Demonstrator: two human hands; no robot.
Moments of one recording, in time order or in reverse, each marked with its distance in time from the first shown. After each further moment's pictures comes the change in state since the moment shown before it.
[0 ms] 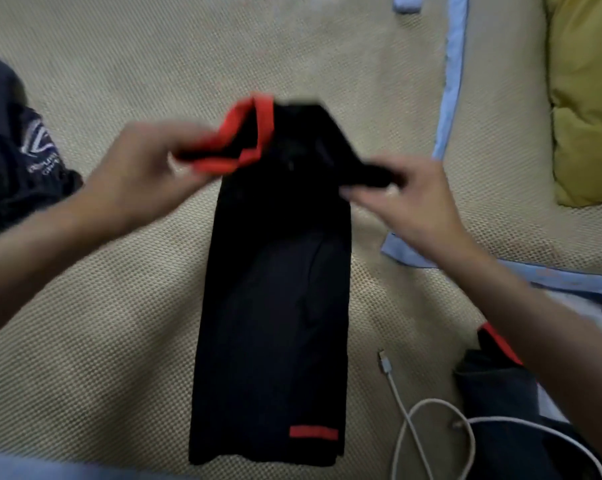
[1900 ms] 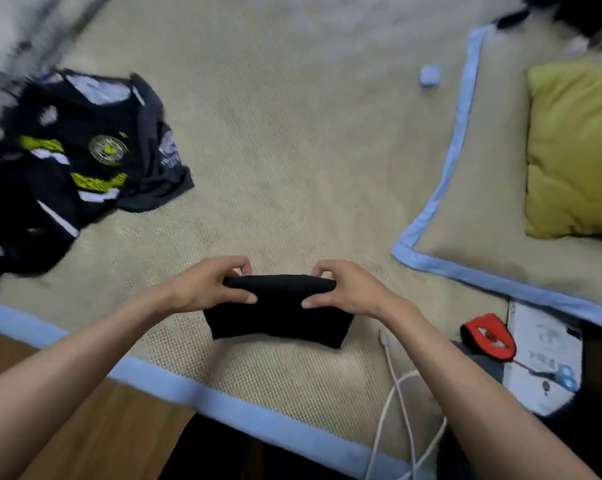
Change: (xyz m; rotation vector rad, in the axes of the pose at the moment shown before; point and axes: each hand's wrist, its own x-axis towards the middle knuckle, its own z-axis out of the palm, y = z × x) left_hand -0.176 0.050 -0.009 -0.157 -0.430 -0.599; right_hand -0.110 -0.070 0.056 -0.296 -0.743 0.234
